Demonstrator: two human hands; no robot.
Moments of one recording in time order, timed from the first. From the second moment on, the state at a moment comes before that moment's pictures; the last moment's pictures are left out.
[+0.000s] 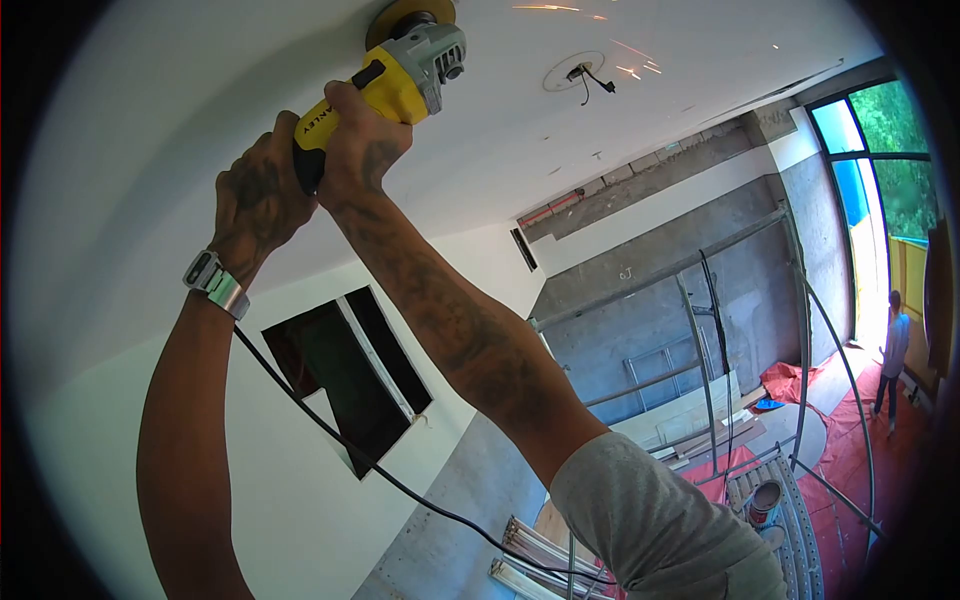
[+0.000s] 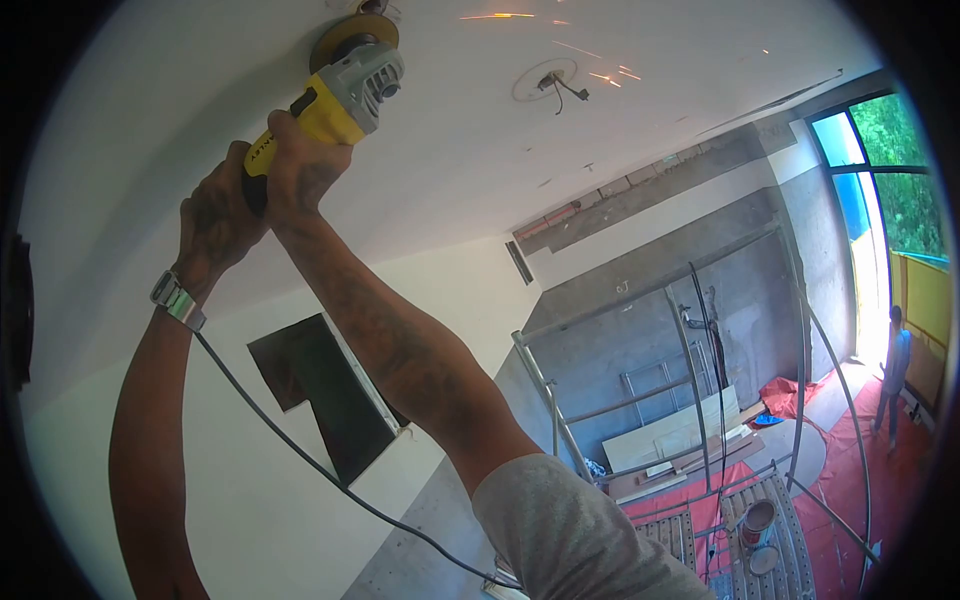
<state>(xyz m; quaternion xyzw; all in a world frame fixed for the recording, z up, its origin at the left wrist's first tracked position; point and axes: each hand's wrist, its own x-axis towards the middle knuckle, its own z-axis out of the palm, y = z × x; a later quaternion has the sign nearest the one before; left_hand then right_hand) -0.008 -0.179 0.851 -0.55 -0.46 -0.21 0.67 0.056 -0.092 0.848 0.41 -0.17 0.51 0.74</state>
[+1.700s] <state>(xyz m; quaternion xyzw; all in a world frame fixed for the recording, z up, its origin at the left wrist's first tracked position) 0.024 -0.223 0.036 -0.56 -0.67 -0.07 -0.48 0.147 -0.172 -0.073 -0.54 0.02 0.73 0.42</state>
